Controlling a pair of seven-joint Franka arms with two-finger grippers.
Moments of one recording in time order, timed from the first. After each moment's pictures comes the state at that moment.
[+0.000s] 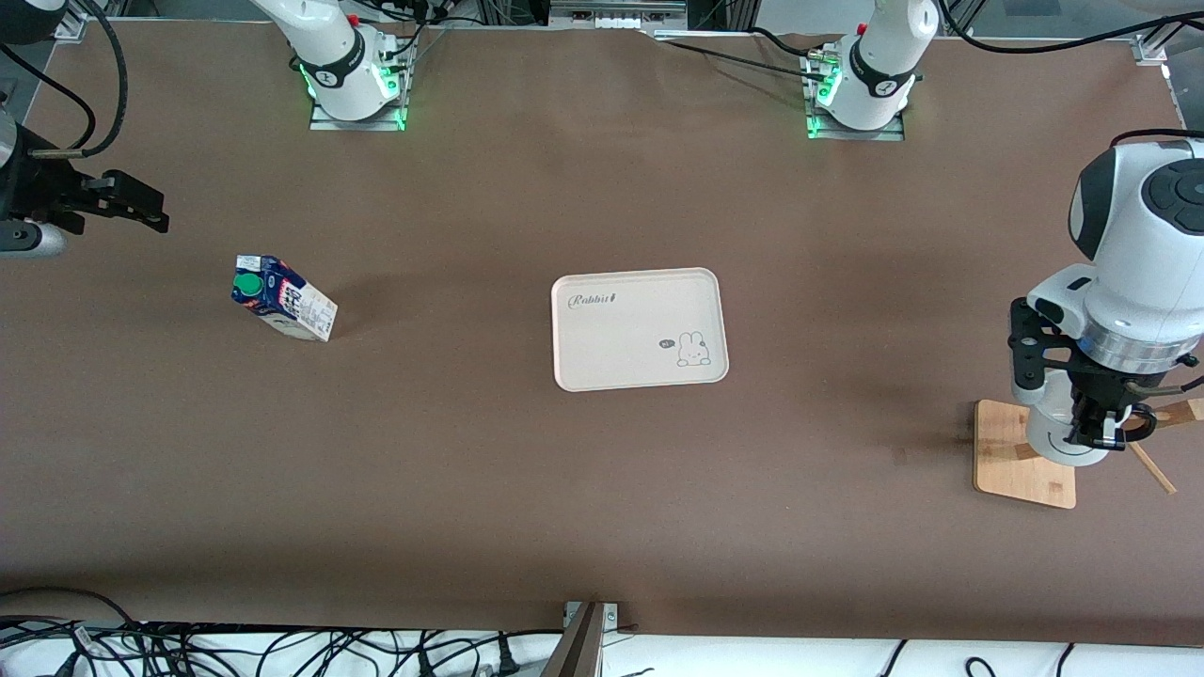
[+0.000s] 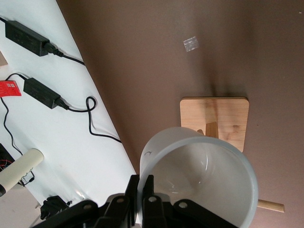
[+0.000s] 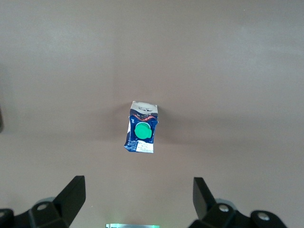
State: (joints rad) left arm 0.07 0.31 -0.10 -1.62 0.46 2.26 1.56; right arm 0.02 0.03 -0.02 -1.60 -0.04 1.54 -0.06
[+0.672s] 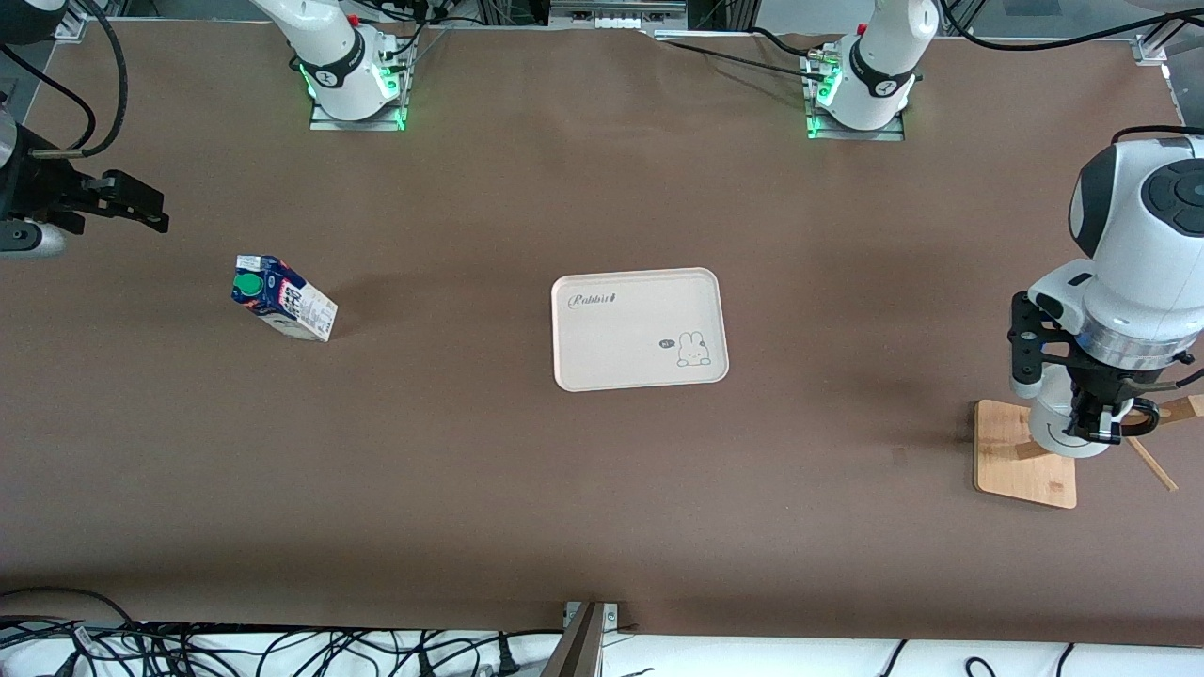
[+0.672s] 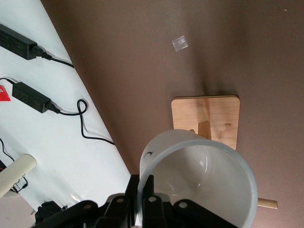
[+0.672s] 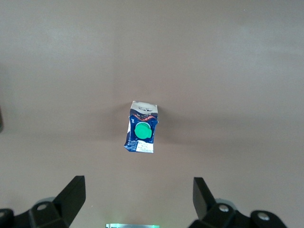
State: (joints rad) left arm 0.08 0.31 -0.11 -1.64 0.46 2.25 1.59; right arm 0.02 0.03 -0.02 -1.60 -0.04 1.54 -0.06
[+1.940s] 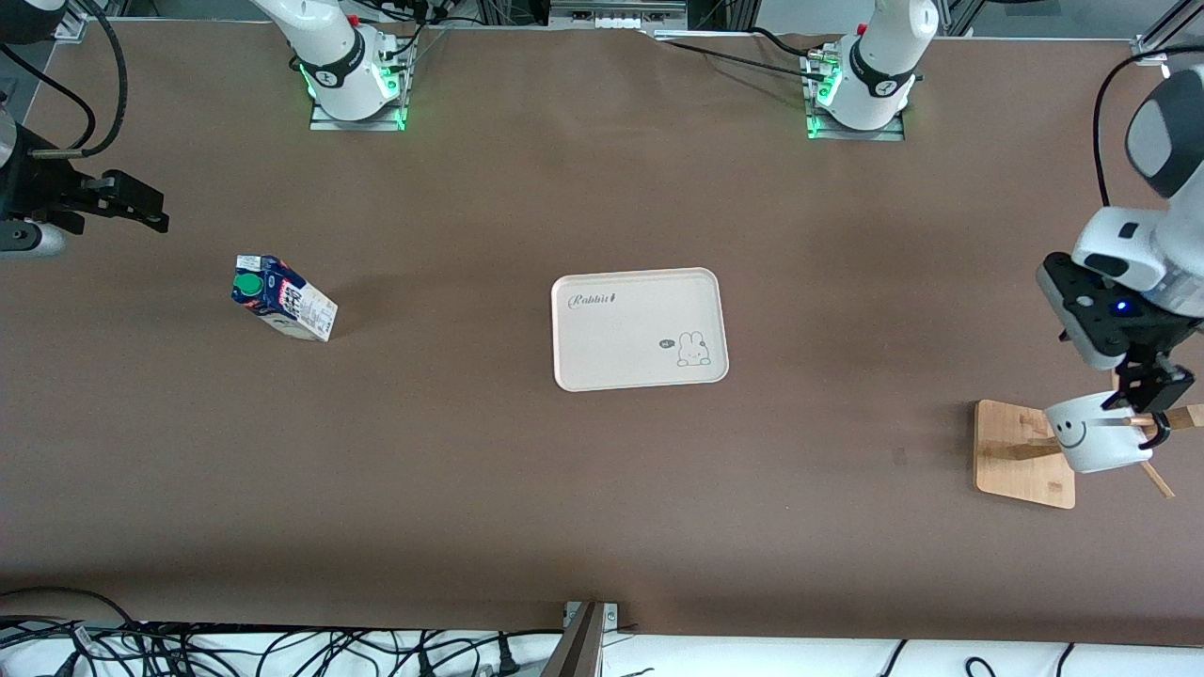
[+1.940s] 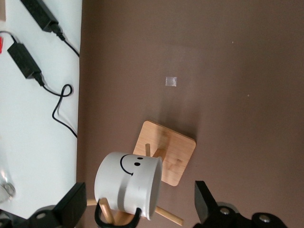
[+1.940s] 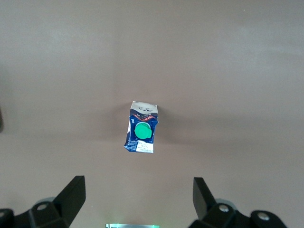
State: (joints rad) left arm 0.12 0.14 -0.11 -1.67 0.19 2.03 1.24; right arm 0.02 0.03 -0.02 -1.60 -0.04 1.54 -0.06
